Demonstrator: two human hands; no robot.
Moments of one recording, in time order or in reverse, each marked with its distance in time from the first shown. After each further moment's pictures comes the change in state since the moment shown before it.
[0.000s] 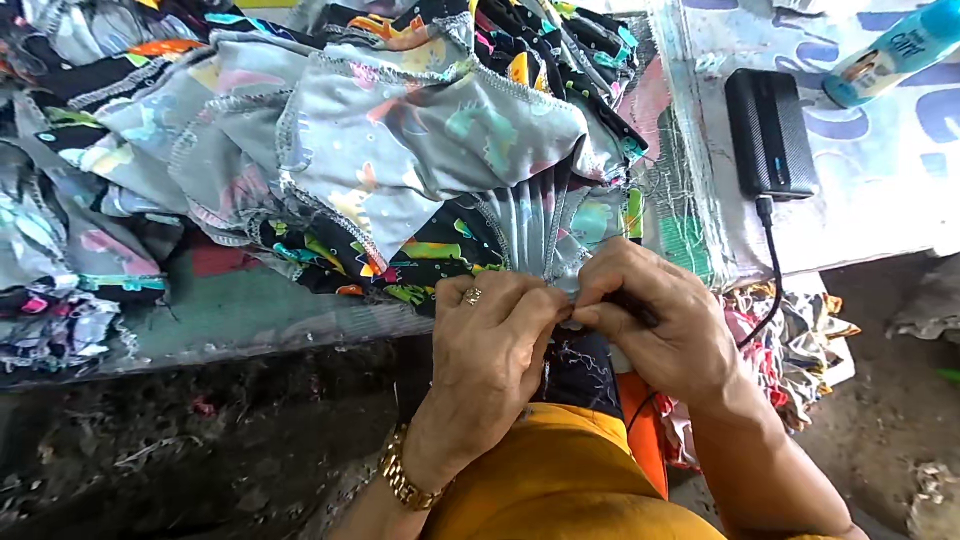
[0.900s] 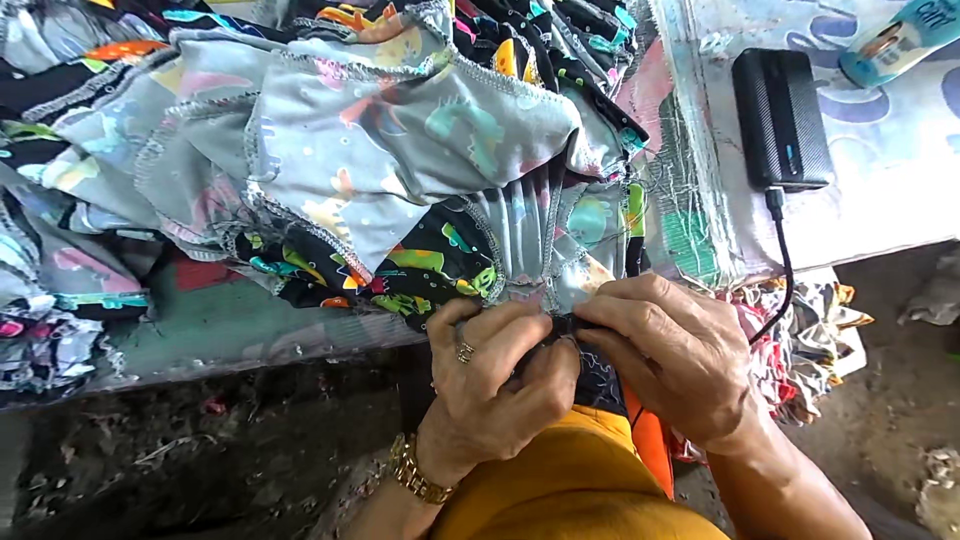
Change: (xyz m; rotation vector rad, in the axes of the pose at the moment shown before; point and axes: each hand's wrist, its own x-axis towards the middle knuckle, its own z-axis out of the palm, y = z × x) left_hand -0.030 -0.010 0.016 0.042 0.151 0.223; right_hand -0.025 -0.003 0.005 -0.494 0.105 -0.106
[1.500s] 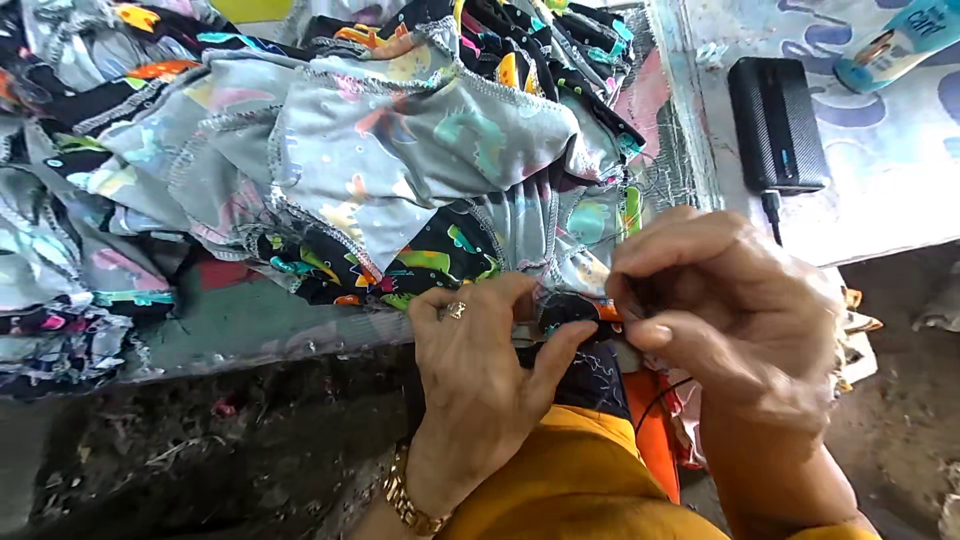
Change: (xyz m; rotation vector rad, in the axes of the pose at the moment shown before) left_hand 0.037 0.016 -0.016 0.113 -0.089 -0.365; right_hand 0.039 0.001 -0.022 0.773 0.045 0.112
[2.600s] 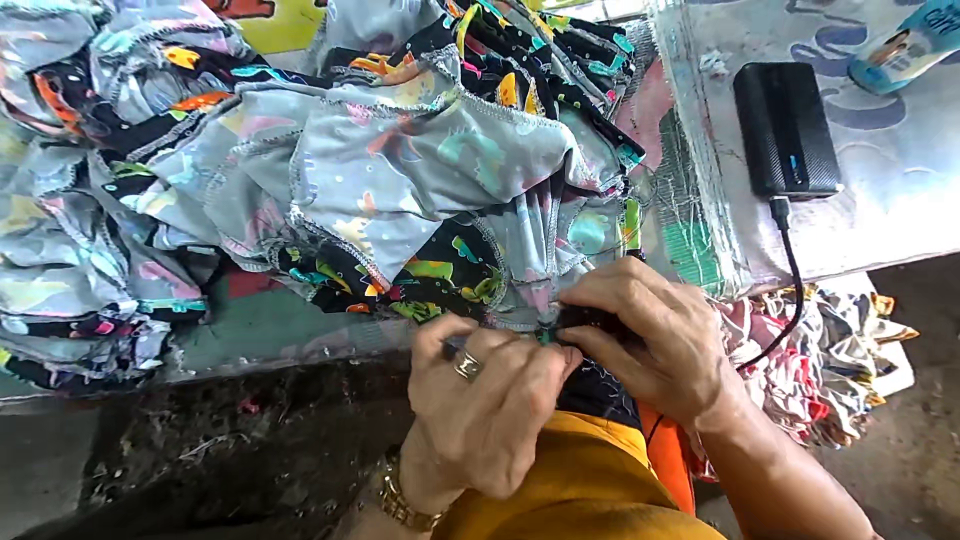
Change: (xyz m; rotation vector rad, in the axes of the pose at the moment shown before) left_hand -0.006 -0.009 -0.009 0.002 0.073 0.372; right_hand -0.018 0.030 0.015 -0.562 -0.019 -0.178
